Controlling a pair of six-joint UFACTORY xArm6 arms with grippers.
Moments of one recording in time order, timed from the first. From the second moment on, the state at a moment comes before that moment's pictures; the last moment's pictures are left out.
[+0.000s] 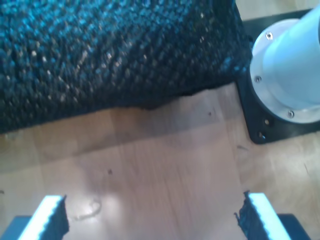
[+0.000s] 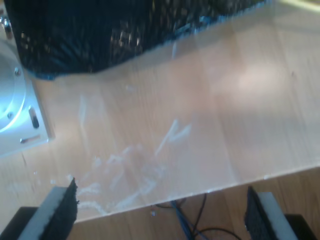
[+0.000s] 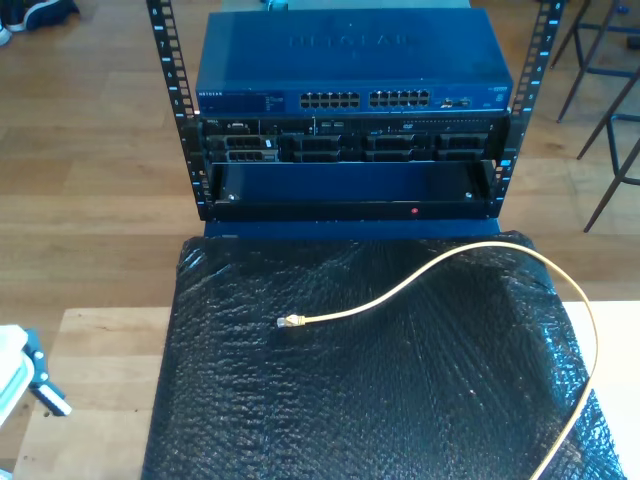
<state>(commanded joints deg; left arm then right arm) 30.2 -28.7 -37.3 -12.6 87.9 -225.3 -32.8 -22.1 -46.4 9.5 84.7 -107.5</state>
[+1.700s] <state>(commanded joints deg) 19.9 -19.5 -44.8 -21.7 83.8 -241.8 12.2 -8.7 -55.6 23.3 56.9 -90.1</state>
